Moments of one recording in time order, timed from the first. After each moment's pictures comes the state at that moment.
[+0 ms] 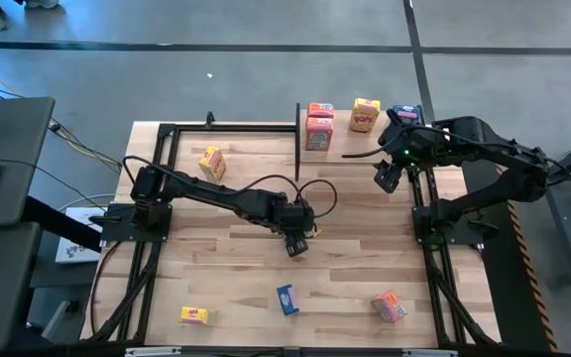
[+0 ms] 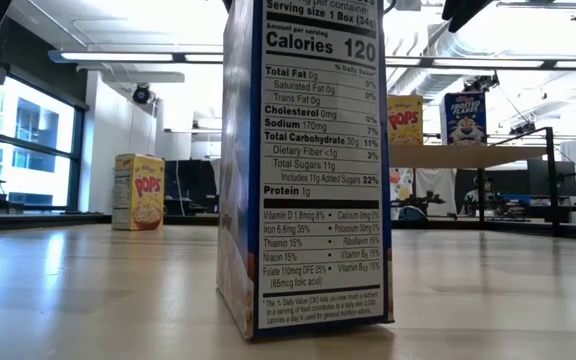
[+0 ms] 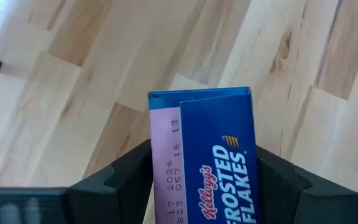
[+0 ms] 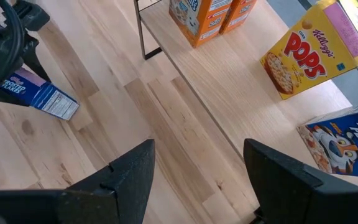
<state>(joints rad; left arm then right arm) -0.13 1.98 1.58 -0.73 -0.18 -0.47 -0.09 1.22 1.64 -1.48 0.34 0.39</state>
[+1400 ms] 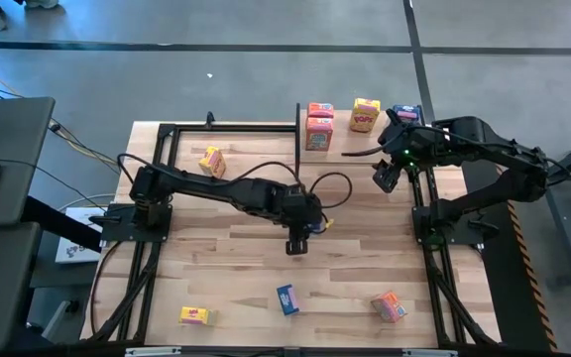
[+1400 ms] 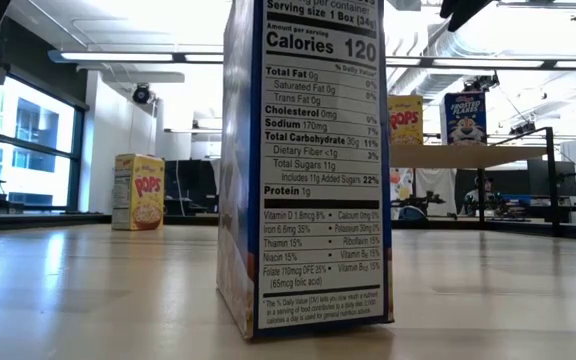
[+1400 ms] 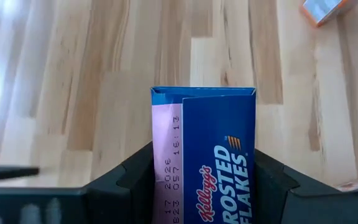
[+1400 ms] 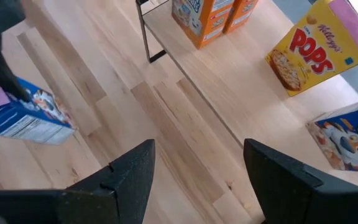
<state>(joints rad) -0.13 1.97 1.83 -0.84 -0.13 -0.10 -0.09 1.22 1.64 -1.47 0.32 0.44</state>
